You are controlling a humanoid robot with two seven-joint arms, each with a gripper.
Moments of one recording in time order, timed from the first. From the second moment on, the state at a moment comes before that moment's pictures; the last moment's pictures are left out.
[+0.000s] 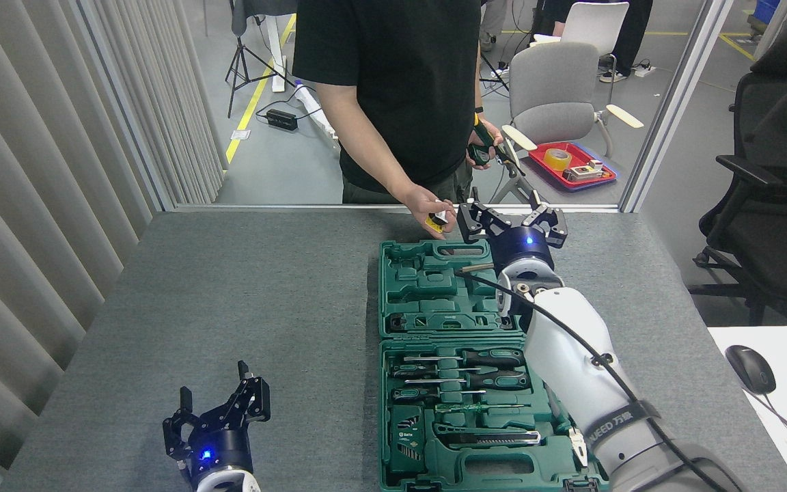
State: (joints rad) left arm -0.16 -0.09 0.02 -1.17 -1.25 0.27 0.37; right arm -0.84 -0.05 0.48 -0.83 1.02 0.33 -0.06
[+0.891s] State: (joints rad) left arm -0.26 -0.10 0.05 -1.15 -1.35 0.08 0.37; right arm -1.05 -0.14 0.54 -0.55 0.96 0.32 0.80
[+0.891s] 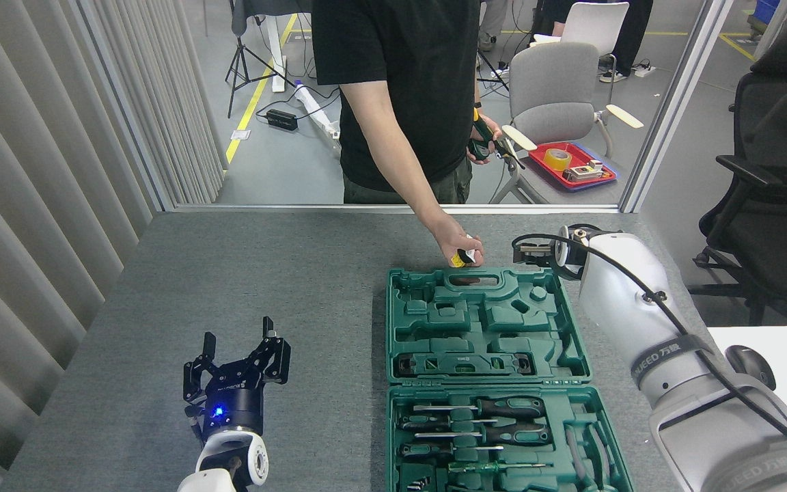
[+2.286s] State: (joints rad) left arm -0.30 -0.10 0.07 -1.11 -0.33 -0.17 0.09; right arm -0.87 -0.23 0.53 -0.47 0.83 0.13 0.78
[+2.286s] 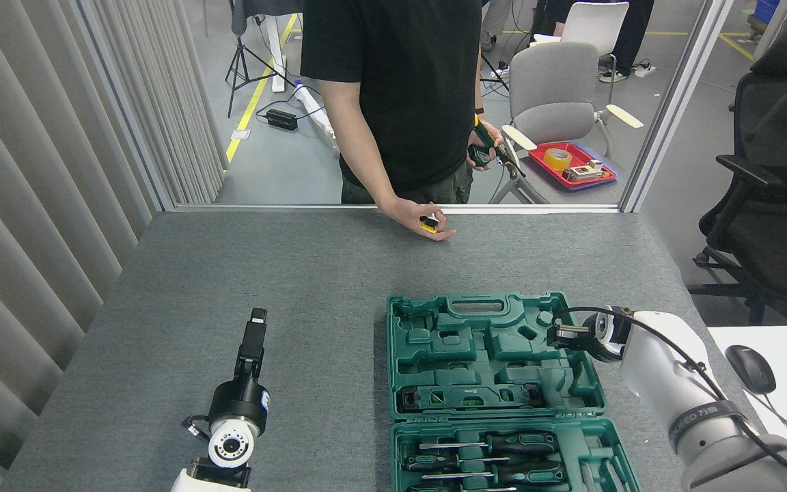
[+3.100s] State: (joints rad) left arm -0.26 -0.13 -0.04 -1.03 -0.15 -0.47 0.07; right arm -0.88 -0.21 0.53 -0.40 0.84 0.13 0.58
